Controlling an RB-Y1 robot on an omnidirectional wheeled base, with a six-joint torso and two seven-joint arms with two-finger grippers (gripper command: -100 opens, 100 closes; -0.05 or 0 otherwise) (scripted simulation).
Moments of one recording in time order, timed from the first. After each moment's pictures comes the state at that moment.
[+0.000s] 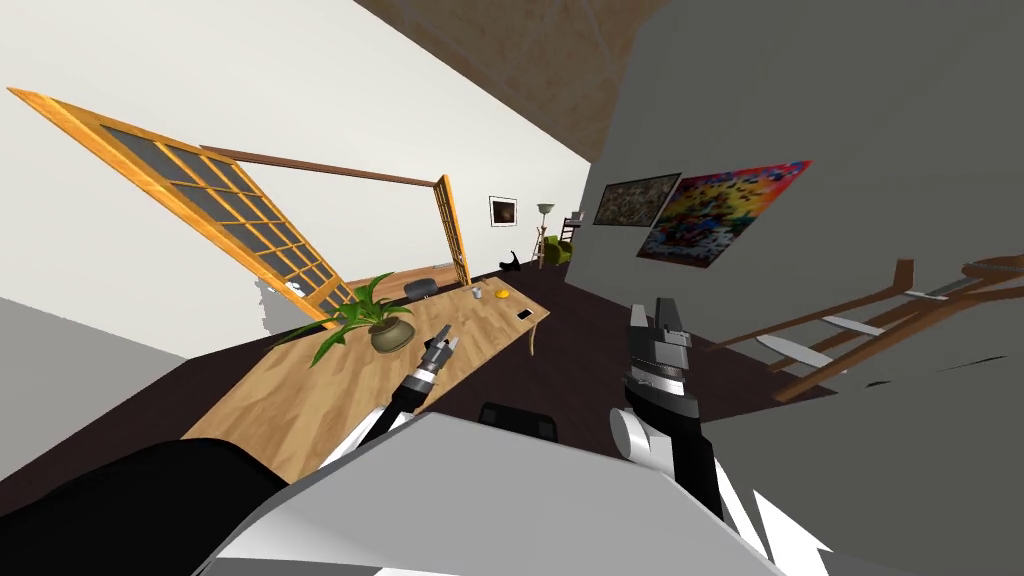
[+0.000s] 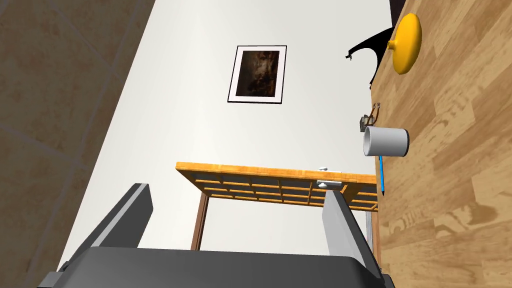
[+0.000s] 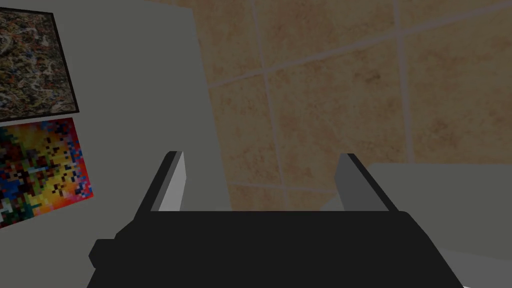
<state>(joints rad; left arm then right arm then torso) 0.66 0.37 -0.03 -1.94 0.01 -0.44 0.27 0.50 0.00 0.00 -2.30 0.03 -0.51 0.16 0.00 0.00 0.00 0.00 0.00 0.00</state>
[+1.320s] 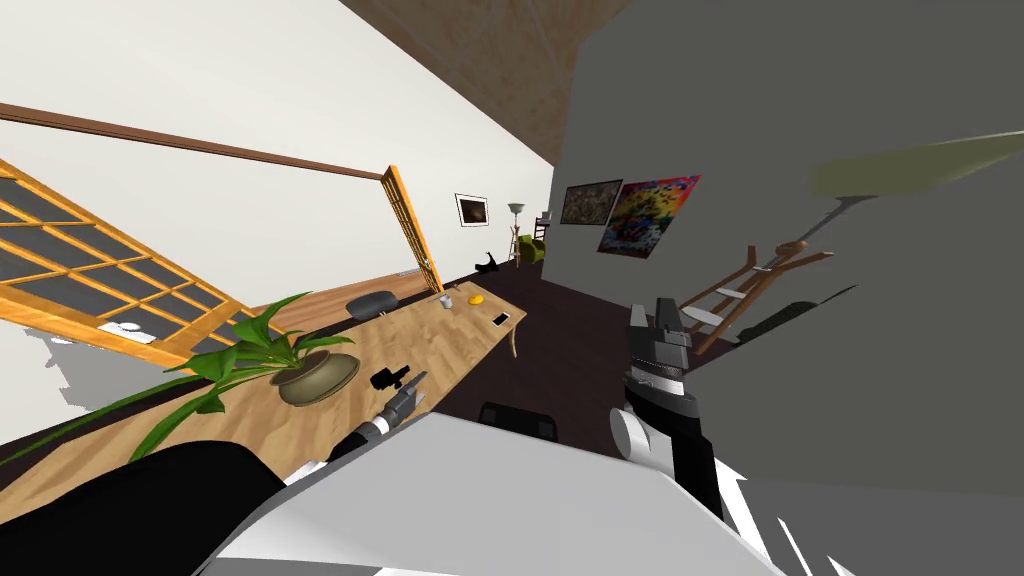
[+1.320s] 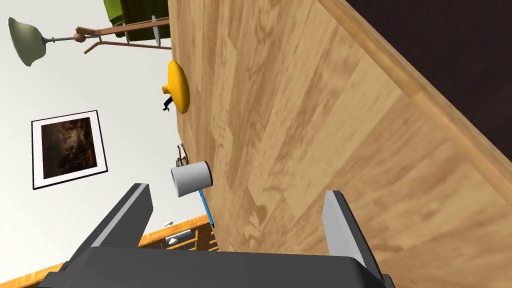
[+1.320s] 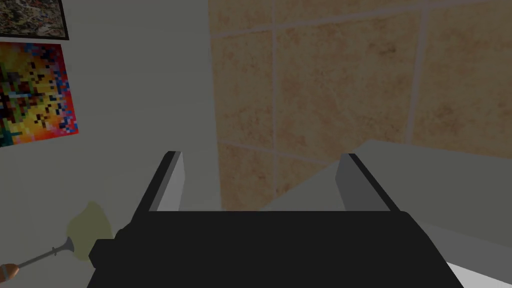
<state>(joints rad) 0.80 0.67 -0.07 -1.57 -0.03 -0.39 0.53 0.50 0.00 0.00 -2.30 0.03 -0.51 0.16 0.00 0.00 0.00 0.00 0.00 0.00</state>
